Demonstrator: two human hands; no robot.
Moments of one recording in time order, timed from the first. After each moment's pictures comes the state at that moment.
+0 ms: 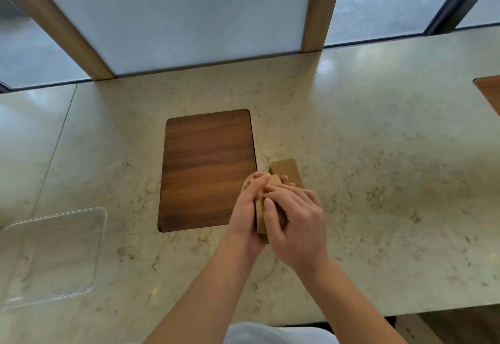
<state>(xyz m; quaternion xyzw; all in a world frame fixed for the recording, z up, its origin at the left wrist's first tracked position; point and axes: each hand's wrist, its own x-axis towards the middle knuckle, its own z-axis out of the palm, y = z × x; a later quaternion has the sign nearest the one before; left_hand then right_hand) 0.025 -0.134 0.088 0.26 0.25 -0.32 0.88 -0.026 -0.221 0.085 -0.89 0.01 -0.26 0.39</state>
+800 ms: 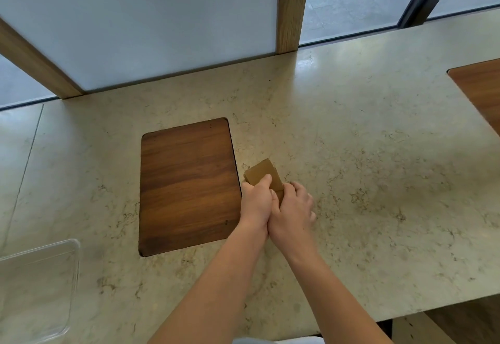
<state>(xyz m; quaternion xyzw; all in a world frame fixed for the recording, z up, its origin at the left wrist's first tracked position) 0.071 -0.198 0.058 0.63 0.30 -0.27 0.66 0.014 -0.249 0.066 -0.87 0.31 0.06 0.38</state>
